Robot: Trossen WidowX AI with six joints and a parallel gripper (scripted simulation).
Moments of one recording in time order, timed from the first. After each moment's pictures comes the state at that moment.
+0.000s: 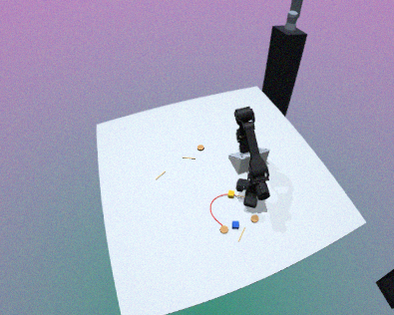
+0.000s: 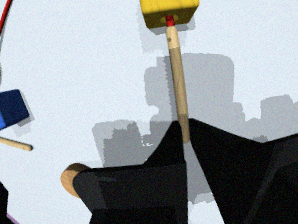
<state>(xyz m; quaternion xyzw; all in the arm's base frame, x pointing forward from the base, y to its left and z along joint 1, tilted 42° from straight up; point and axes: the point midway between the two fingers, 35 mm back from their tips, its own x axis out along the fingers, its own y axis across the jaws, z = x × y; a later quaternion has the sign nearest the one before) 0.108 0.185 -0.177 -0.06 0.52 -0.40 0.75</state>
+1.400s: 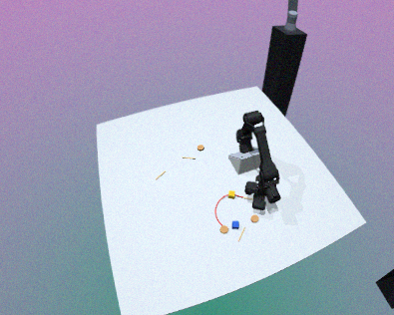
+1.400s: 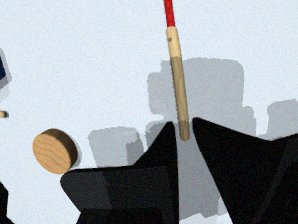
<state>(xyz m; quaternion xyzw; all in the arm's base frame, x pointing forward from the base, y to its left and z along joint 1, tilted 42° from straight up) 0.071 0.196 -0.199 -0.07 0.52 -0.41 0.75</state>
